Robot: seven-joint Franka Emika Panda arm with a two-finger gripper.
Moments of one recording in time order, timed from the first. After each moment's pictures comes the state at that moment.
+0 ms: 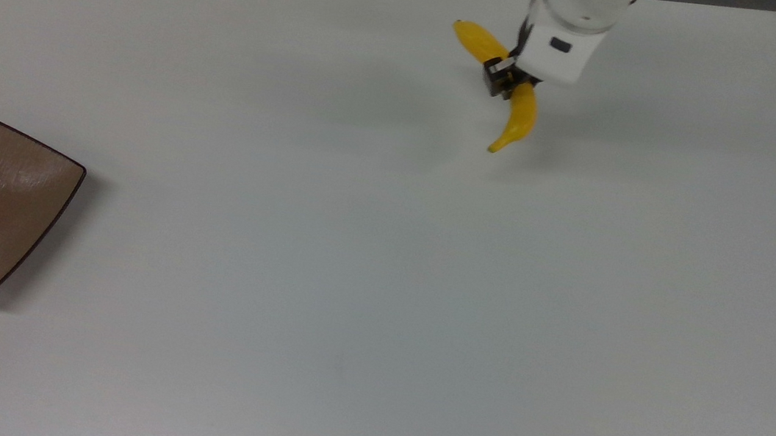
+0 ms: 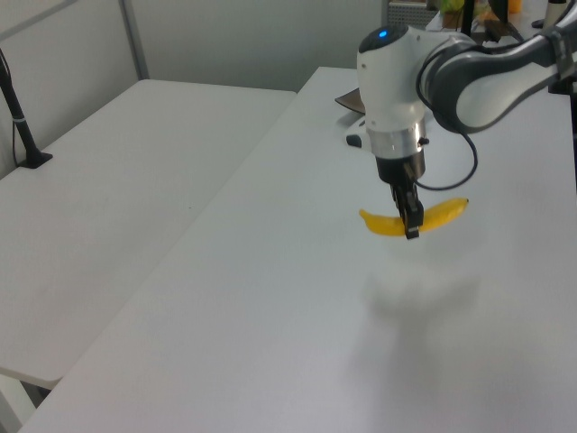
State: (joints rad) arm 0.38 0.27 0.14 -1.71 -0.06 1.81 -0.04
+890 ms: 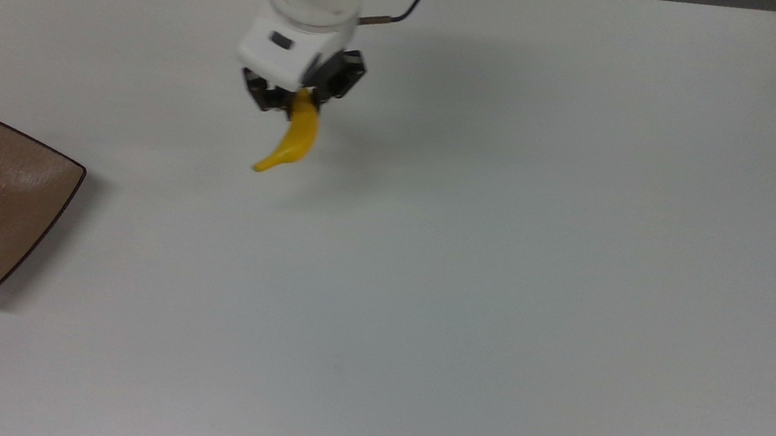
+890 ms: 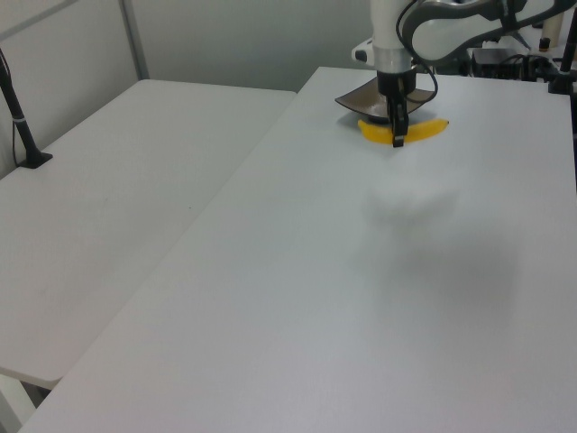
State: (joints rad) arm 0.32 0.27 -0.26 -1.68 -0.06 1.92 -0.39
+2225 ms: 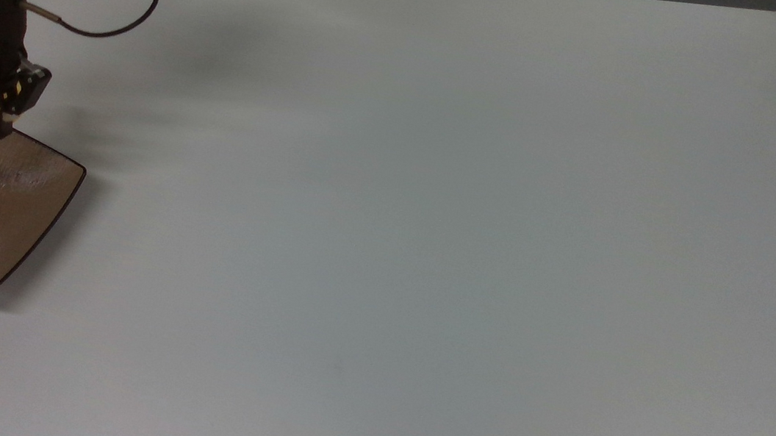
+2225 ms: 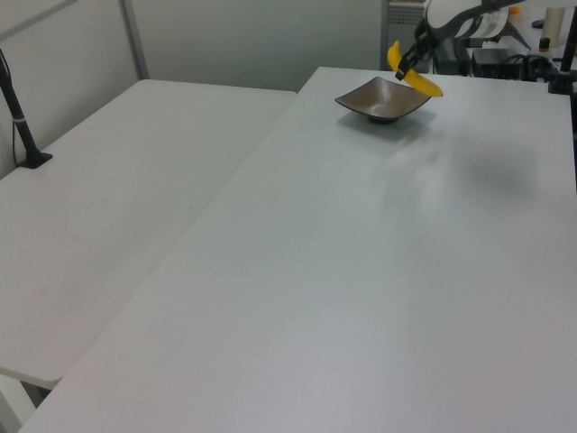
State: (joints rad) arm -0.05 0.46 -0.40 -1.65 0.45 2.62 -0.54
